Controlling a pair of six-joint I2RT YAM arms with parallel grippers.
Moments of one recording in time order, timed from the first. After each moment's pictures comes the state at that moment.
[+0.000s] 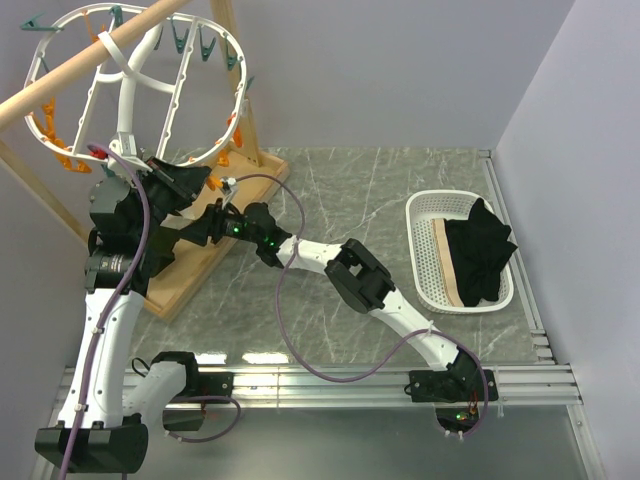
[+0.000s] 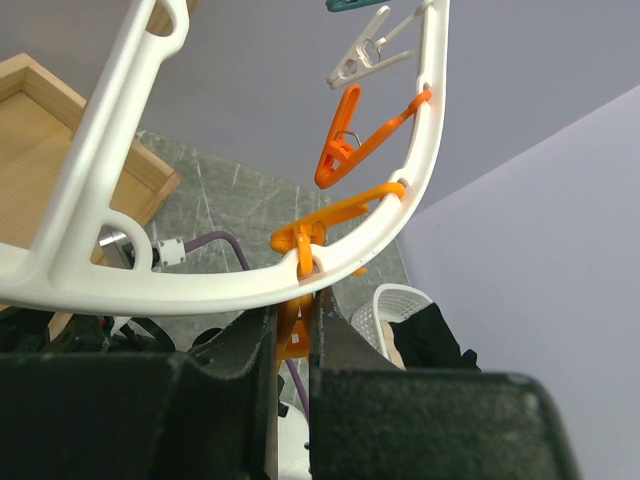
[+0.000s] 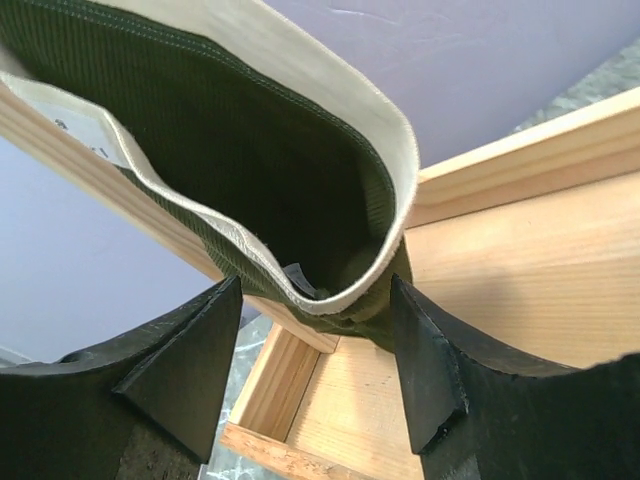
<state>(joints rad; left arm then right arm) -0.01 0.90 1.10 -0.20 0.29 -0.74 0.94 2.71 2.14 0.78 -0.45 0.85</state>
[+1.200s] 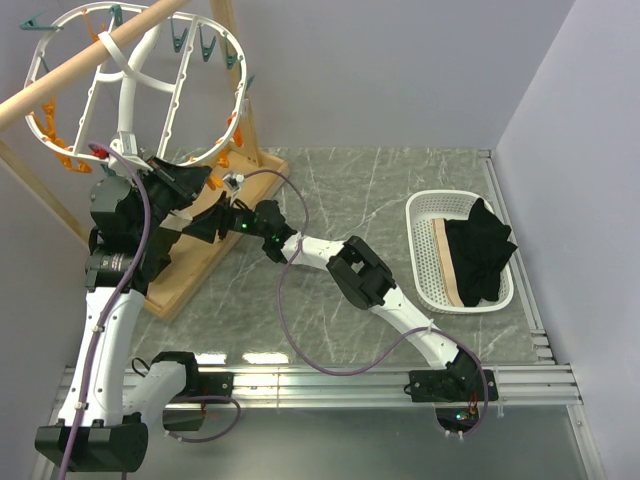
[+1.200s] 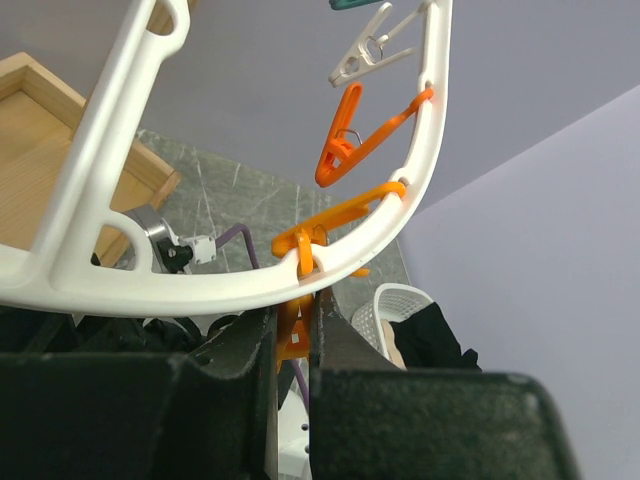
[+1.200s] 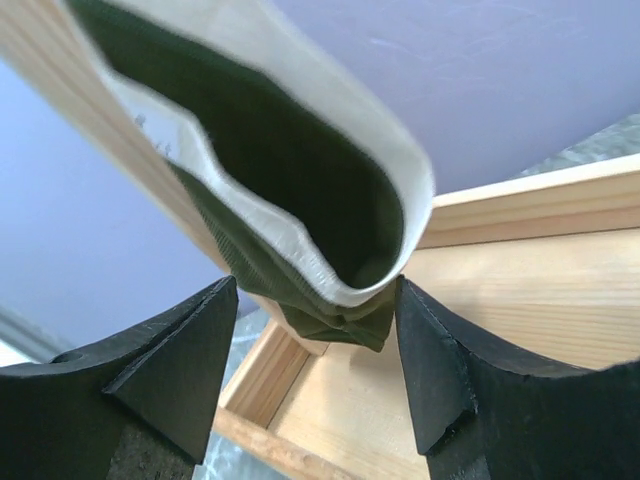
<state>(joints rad) -0.01 0.91 1.10 -0.20 0.29 -0.74 0.90 2.74 2.16 0.93 -0.54 0.82</state>
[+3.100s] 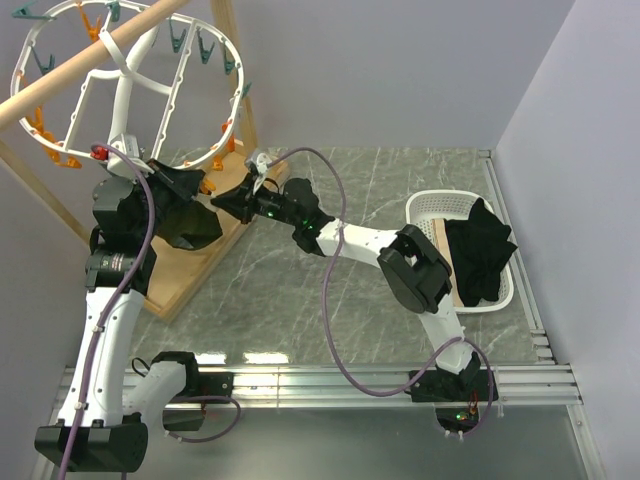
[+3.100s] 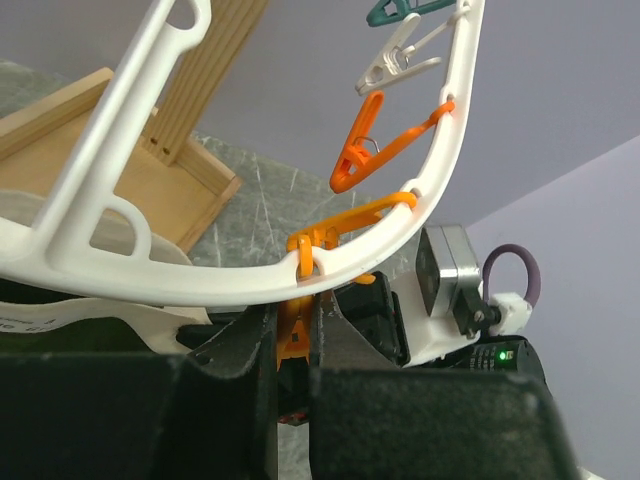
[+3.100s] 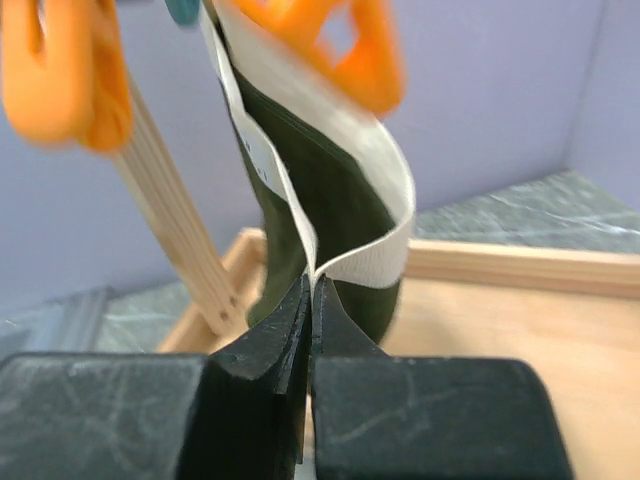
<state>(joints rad) -0.01 0.91 1.10 -0.26 0.20 -0.64 0.86 2.16 1.60 0.81 -0.46 0.29</state>
